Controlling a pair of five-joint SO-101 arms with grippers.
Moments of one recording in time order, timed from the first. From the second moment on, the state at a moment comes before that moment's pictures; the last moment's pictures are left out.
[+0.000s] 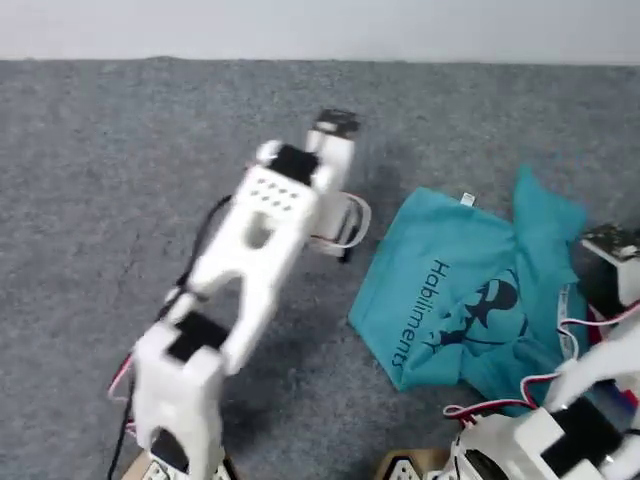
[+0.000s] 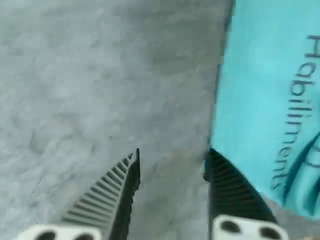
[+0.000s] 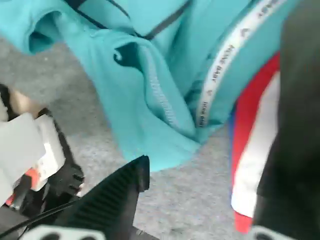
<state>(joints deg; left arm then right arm) 24.5 26.0 -24.1 95.7 12.3 51.5 -3.3 6.8 100.7 80.1</state>
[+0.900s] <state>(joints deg) 30.9 72.8 -77.1 98.8 12.4 48.8 -7.0 12.8 100.7 79.8</state>
